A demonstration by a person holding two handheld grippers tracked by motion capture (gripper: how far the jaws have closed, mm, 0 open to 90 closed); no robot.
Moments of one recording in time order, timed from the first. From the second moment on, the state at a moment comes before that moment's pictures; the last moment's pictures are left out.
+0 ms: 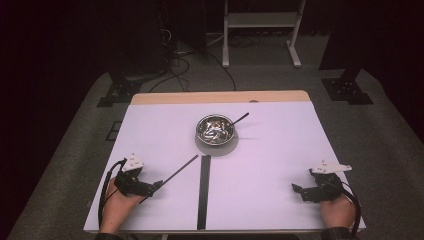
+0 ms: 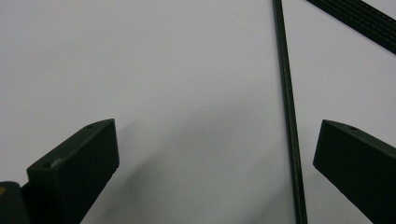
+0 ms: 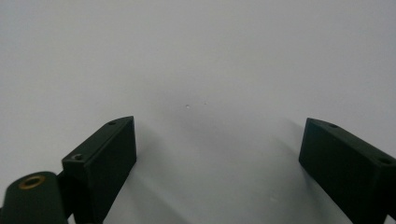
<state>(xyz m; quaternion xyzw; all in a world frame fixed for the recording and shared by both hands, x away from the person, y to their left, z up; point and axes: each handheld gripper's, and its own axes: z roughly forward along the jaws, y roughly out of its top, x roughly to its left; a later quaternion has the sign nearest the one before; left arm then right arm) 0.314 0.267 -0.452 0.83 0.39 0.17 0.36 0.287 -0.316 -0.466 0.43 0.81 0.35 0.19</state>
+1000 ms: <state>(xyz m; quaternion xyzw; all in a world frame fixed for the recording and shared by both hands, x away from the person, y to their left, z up) 0.337 0.223 -0.447 0.84 0.36 0.17 0.36 0.287 -0.316 -0.466 0.43 0.81 0.35 0.19</state>
